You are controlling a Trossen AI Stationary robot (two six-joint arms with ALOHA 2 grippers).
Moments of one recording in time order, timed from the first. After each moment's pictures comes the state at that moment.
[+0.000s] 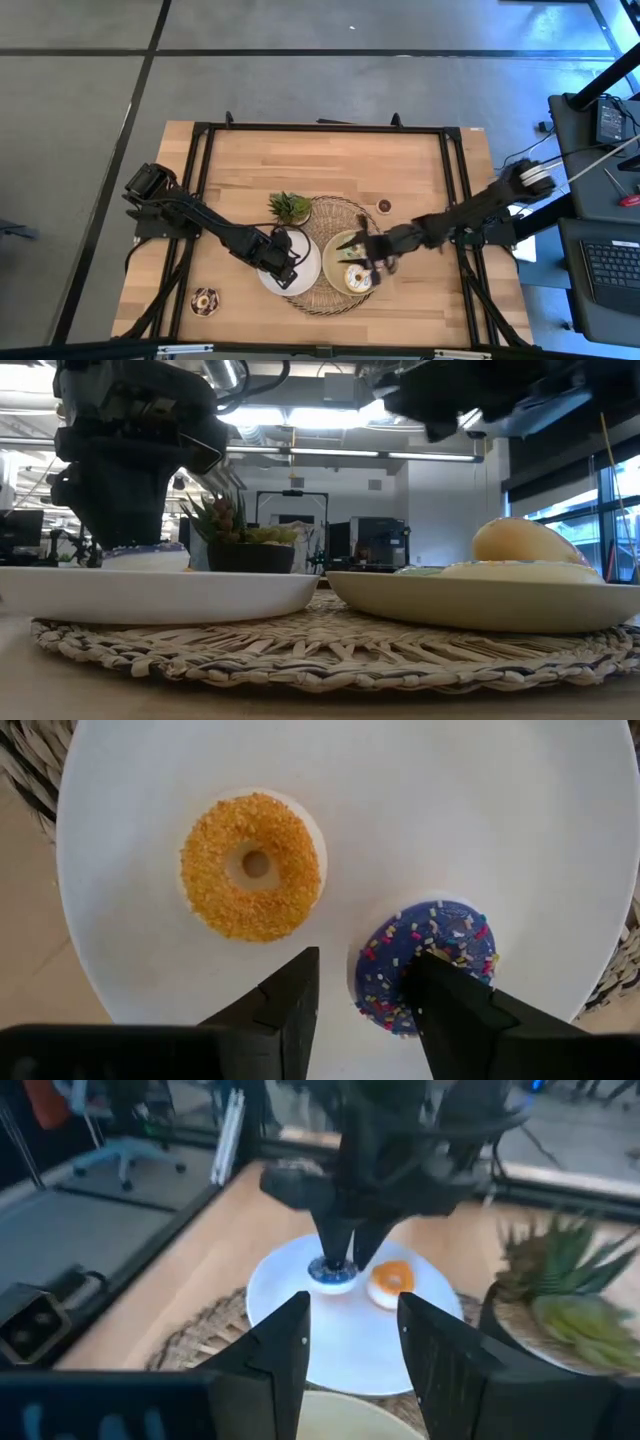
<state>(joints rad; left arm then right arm) -0.44 1.70 1.04 -0.60 -0.11 -1.28 0.40 1.51 0.66 0.58 0.21 -0.03</state>
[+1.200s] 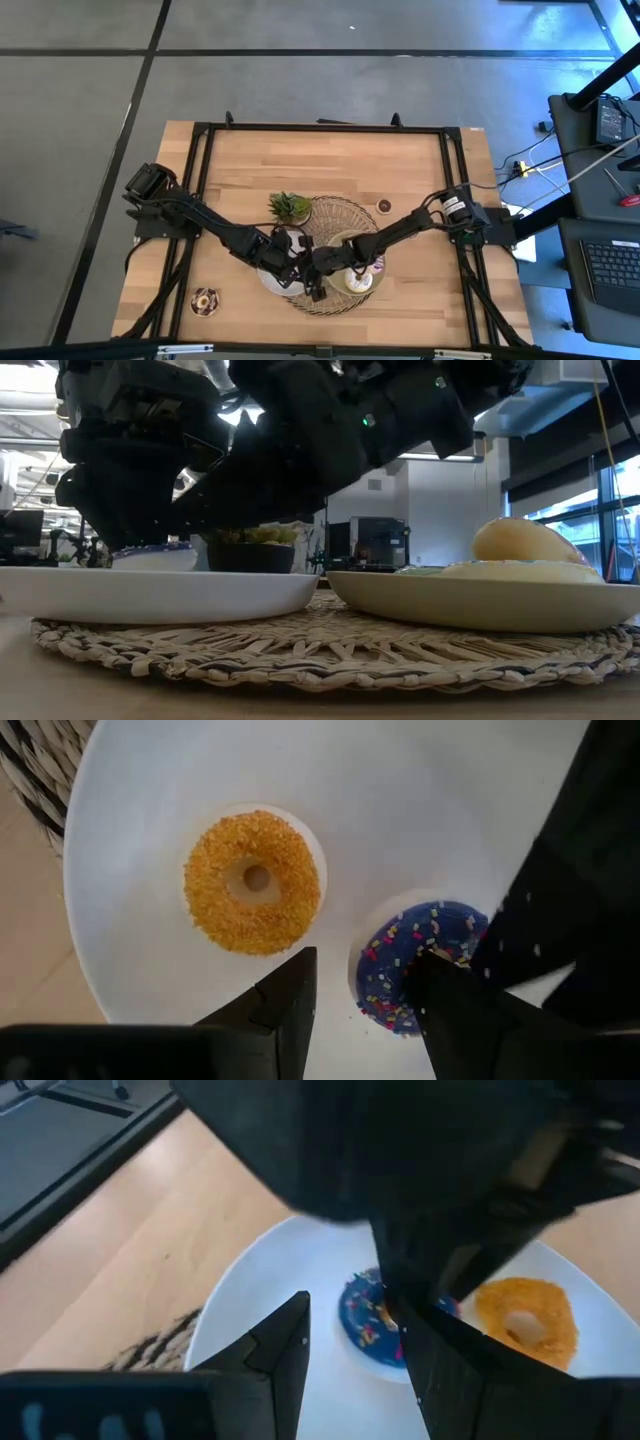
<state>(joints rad) -0.44 1.70 1.04 -0.60 -0.14 -1.29 0.33 2.17 1.31 0.36 0.09 -0.06</state>
